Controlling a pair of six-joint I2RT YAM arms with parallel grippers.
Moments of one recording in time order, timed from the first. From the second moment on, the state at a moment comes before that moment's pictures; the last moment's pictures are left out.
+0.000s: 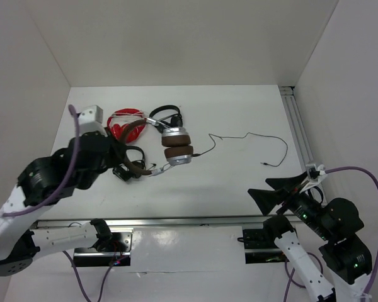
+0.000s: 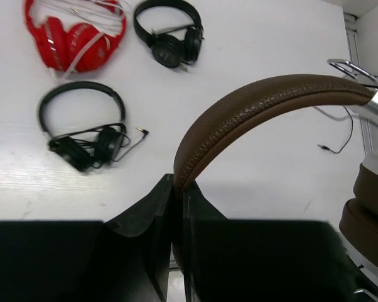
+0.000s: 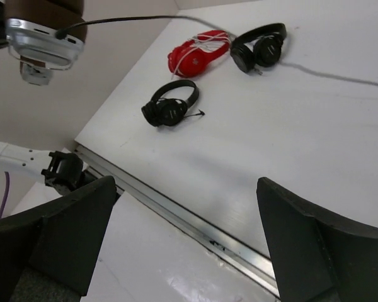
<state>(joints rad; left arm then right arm) -0.91 0.96 1.47 -1.12 -0.66 -0.81 0.37 0.18 1.01 -0.93 -0.26 0.45</state>
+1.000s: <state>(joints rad) -0.92 0.99 1.91 -1.49 -0.72 -0.71 0.55 0.82 0.56 0.19 -0.72 0.45</state>
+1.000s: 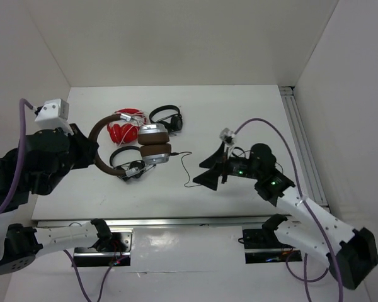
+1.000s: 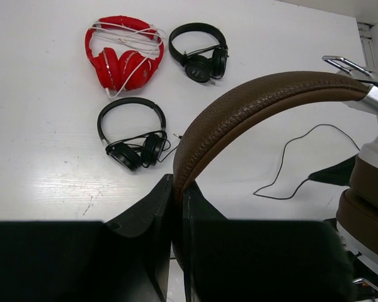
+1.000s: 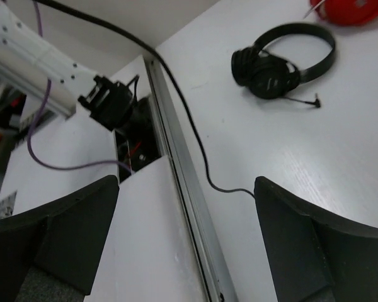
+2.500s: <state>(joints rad) -0.92 0.95 1.32 -1.15 -0.52 -0.29 0.99 0.76 0.93 -0.31 0.17 0.16</state>
